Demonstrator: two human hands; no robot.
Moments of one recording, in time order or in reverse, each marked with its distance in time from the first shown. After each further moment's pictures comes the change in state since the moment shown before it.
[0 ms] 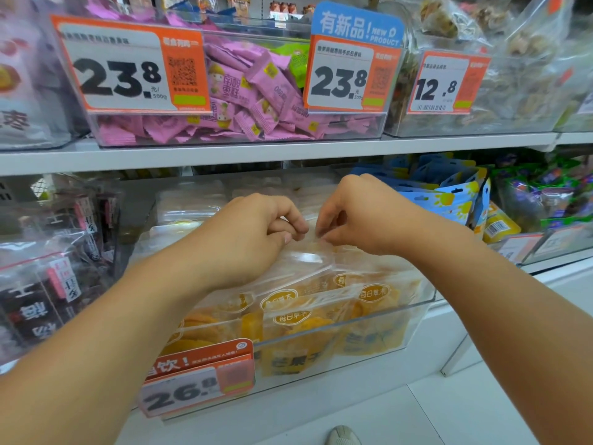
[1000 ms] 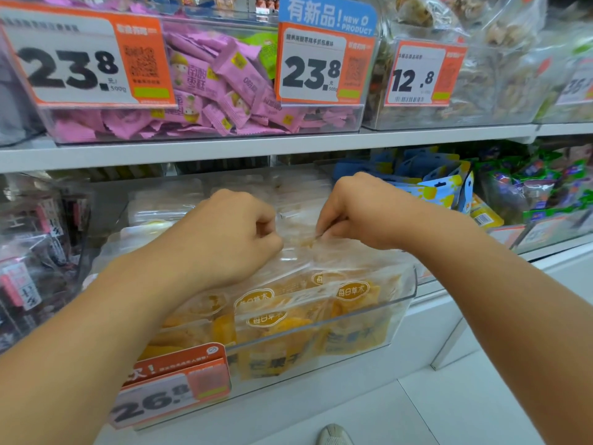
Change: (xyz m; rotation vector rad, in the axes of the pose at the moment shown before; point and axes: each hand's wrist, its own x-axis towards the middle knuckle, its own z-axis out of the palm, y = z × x) left_hand 0.004 0.013 0.004 0.332 0.072 -0.020; right_hand -0.006 0.030 -0.003 -0.049 -0.028 -0.100
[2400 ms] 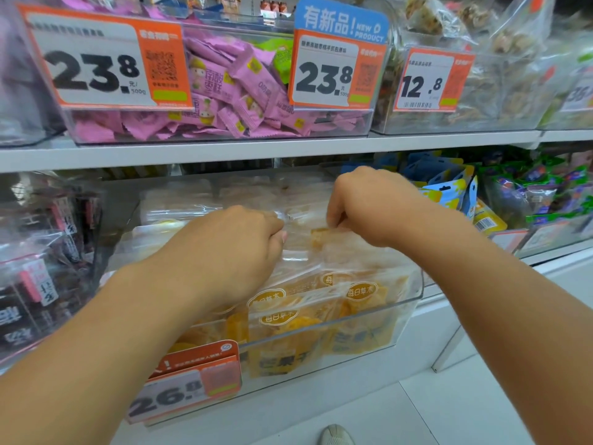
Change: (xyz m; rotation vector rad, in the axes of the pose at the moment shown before) left_hand -0.010 -0.013 0.006 0.224 -0.050 0.047; right_hand 0.006 -0.016 -0.004 -0.316 0.066 0.137
